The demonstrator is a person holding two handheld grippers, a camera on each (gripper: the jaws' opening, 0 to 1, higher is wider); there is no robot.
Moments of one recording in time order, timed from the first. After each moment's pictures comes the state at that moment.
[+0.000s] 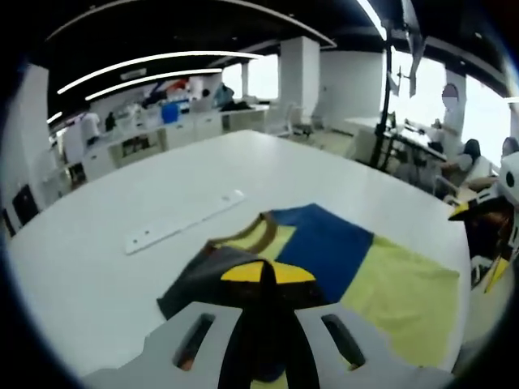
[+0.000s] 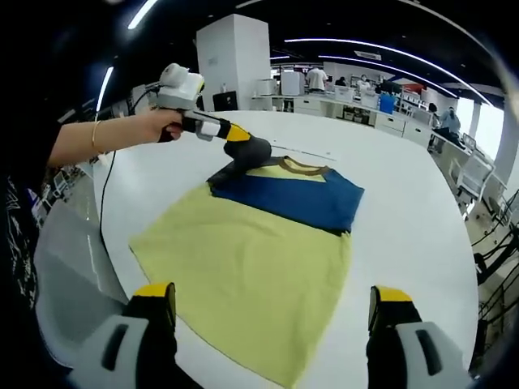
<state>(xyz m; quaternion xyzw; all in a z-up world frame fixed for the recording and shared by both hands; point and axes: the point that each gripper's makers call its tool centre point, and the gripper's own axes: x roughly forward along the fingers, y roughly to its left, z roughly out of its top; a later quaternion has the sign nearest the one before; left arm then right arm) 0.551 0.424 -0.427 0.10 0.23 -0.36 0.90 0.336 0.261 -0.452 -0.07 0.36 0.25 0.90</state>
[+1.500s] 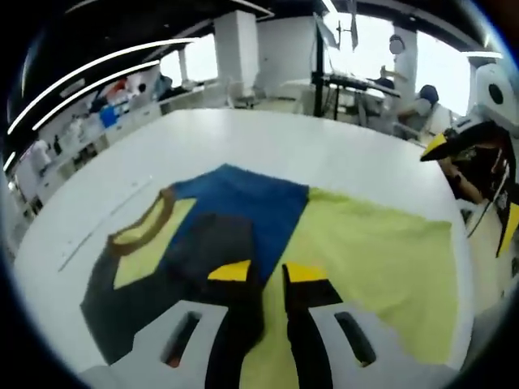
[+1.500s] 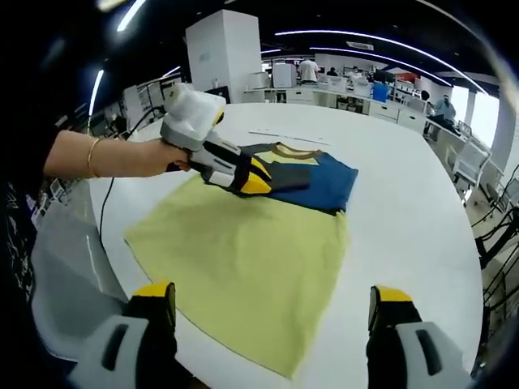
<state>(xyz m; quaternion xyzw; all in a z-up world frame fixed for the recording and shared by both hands) 0.489 0.334 -0.498 0.18 0.25 -0.47 0.83 0.327 0.247 -0.469 -0.06 0.38 0.24 0.89</state>
